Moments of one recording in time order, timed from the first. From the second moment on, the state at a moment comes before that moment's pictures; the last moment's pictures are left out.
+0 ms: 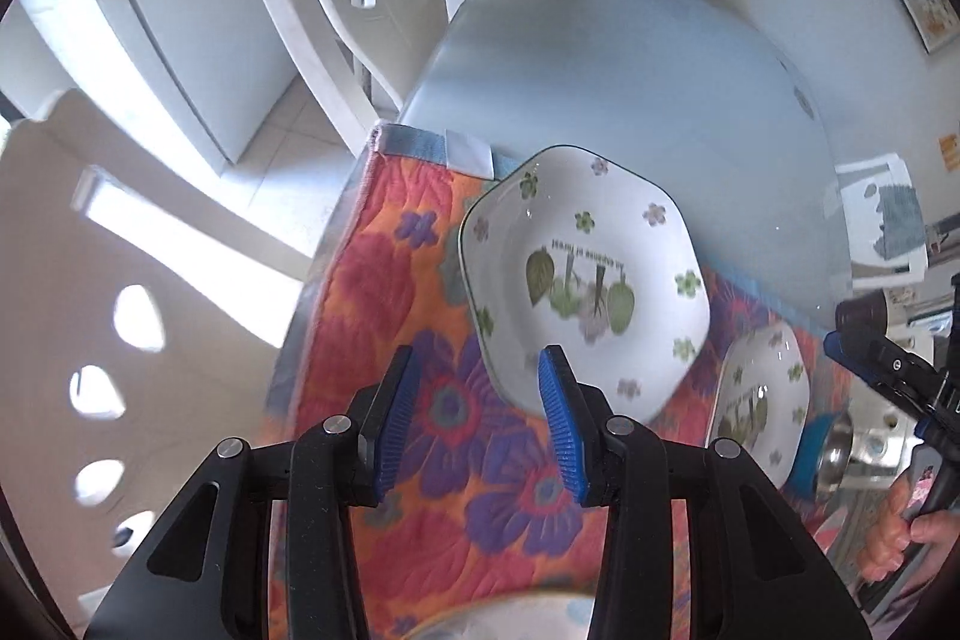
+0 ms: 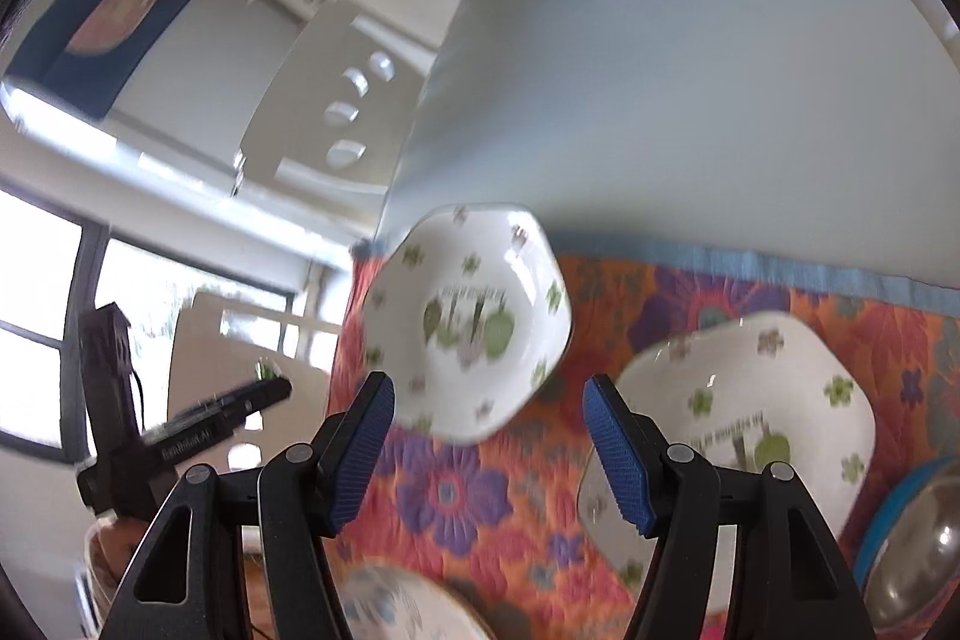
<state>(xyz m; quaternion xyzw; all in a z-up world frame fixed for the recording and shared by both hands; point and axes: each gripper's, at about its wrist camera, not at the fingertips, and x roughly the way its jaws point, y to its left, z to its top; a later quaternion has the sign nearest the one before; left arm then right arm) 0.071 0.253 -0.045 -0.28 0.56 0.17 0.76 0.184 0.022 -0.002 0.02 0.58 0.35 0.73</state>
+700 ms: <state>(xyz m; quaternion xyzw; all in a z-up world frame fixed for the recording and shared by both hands) 0.135 0.265 -0.136 -0.31 0.58 0.15 0.74 0.225 0.086 -0.112 -0.05 0.62 0.33 0.71</state>
